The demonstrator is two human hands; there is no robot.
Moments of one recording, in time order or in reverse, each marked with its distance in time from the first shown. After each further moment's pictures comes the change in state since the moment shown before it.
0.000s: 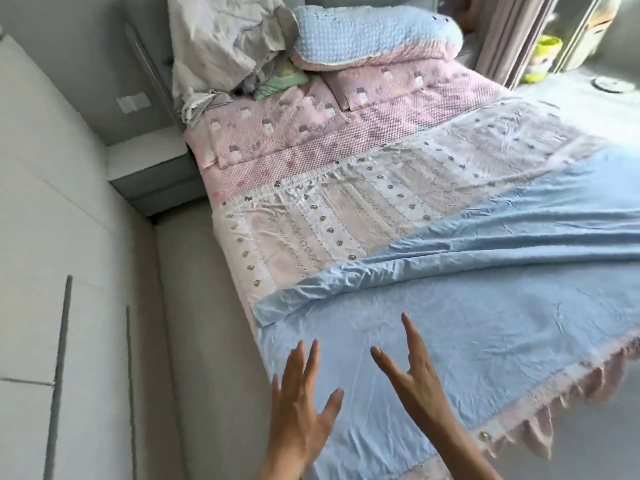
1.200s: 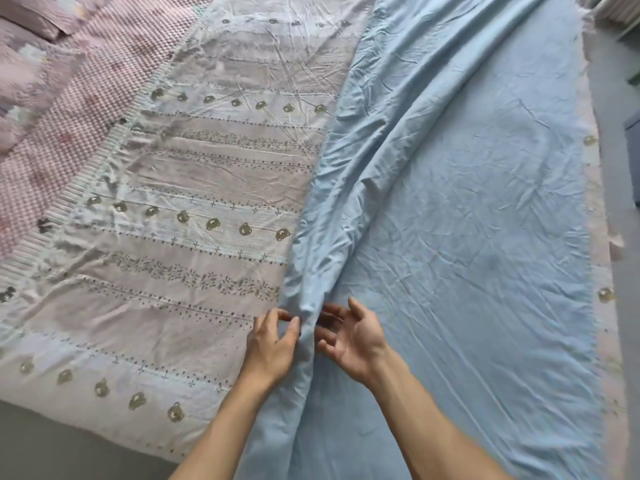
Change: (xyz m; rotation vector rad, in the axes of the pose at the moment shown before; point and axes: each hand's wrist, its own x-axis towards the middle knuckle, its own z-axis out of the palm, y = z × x) left_hand 0.442 -0.164 0.149 0.017 -0.593 0.271; right_hand 0.323 0.165 0.246 1.570 0.467 0.613
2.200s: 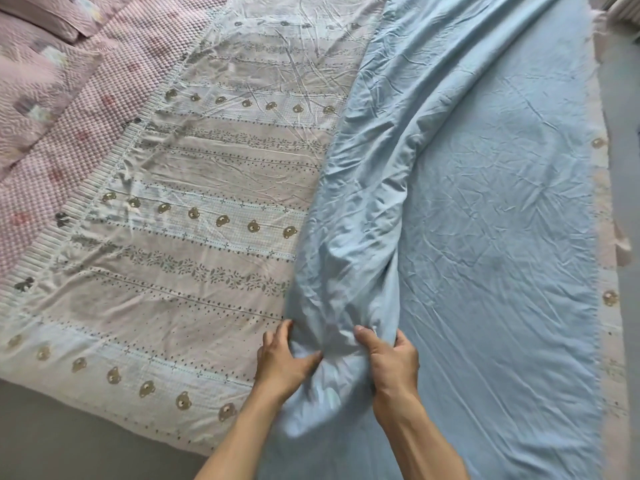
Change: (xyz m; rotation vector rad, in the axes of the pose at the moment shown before) left_hand -0.020 -0.020 0.016 0.017 -0.091 -0.130; right_hand -0.051 0.030 -0.020 -0.266 0.514 -0.480
